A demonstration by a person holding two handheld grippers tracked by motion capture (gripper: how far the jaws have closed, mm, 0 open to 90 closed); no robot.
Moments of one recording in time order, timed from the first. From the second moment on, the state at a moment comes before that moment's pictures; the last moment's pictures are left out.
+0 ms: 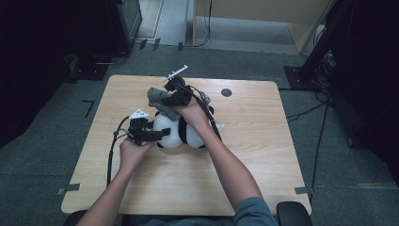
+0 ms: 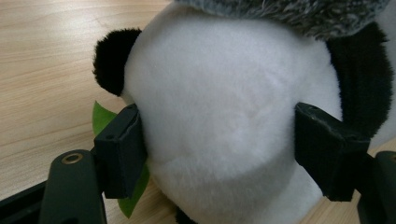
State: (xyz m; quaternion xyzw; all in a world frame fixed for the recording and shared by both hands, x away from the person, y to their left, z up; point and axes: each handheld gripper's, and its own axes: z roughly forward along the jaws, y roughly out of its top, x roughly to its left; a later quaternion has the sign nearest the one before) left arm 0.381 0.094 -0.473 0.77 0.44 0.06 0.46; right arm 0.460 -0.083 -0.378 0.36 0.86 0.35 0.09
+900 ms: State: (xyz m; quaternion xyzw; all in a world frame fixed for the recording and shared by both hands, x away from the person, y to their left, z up) left arm 0.382 0.094 -0.473 0.77 0.45 0.05 0.46; right arm 0.480 -0.162 -0.393 0.40 0.86 0.30 0.11
